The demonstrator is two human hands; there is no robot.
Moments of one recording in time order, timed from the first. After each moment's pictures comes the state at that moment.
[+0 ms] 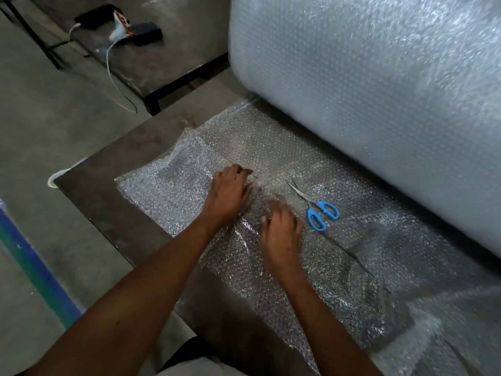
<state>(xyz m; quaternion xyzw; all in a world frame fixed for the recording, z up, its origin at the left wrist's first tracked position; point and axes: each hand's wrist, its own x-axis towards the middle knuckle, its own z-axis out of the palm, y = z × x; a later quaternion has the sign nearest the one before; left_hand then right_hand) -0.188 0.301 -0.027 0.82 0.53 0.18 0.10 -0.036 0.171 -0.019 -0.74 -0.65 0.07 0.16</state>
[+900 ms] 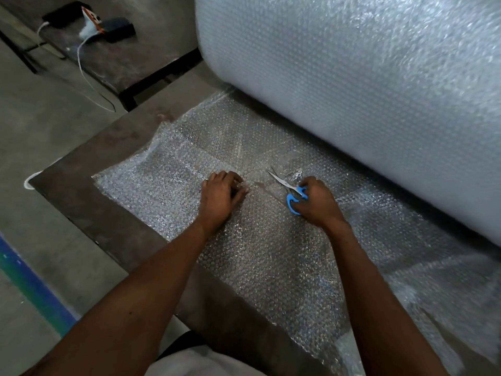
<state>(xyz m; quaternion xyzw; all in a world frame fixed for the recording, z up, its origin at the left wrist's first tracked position) -0.156 0.266 -0.055 0.77 0.56 0.24 0.16 0.125 0.206 0.006 -0.77 -0.58 0.21 0.15</state>
